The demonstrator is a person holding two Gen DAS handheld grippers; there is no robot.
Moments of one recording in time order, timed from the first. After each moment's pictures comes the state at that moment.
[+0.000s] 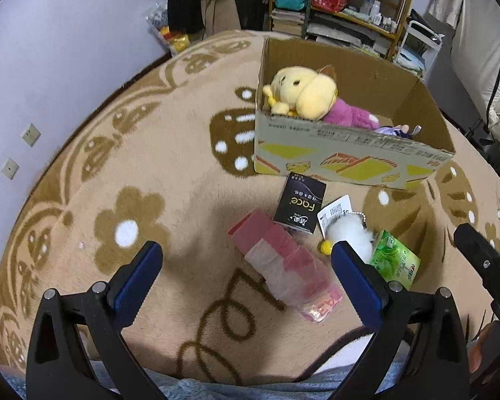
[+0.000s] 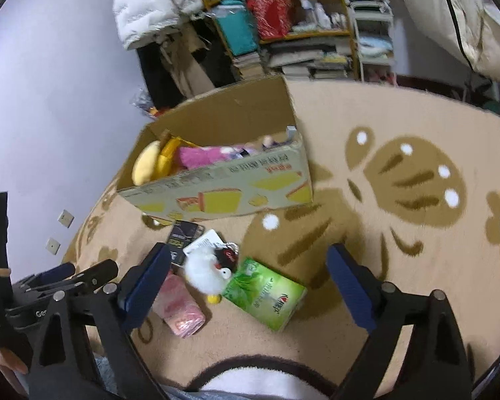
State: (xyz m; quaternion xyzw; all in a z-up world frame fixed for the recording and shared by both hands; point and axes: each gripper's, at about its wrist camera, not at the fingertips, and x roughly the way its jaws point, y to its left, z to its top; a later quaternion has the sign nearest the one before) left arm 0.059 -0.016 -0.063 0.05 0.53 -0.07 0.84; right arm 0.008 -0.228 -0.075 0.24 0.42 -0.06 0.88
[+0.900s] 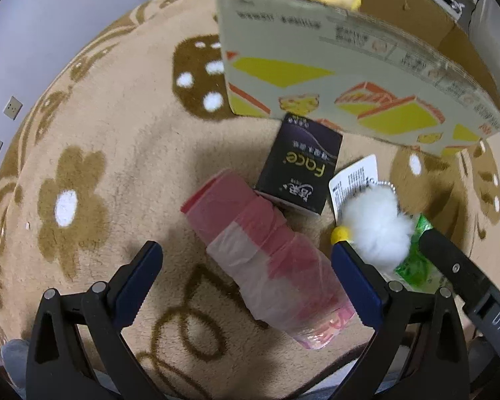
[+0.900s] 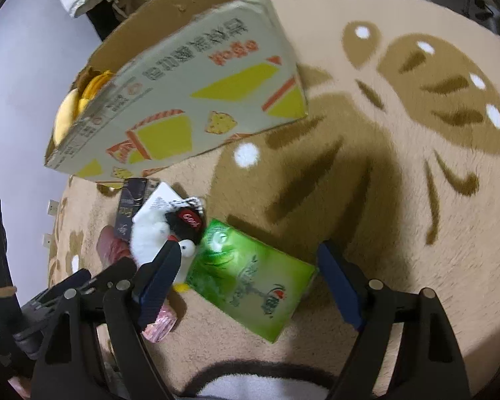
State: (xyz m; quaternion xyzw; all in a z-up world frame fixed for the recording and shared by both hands) left arm 0.086 -0.044 -0.146 0.06 0.61 -0.06 0.78; right arm 0.046 -0.232 -0.163 0.29 0.54 -0.07 0.79
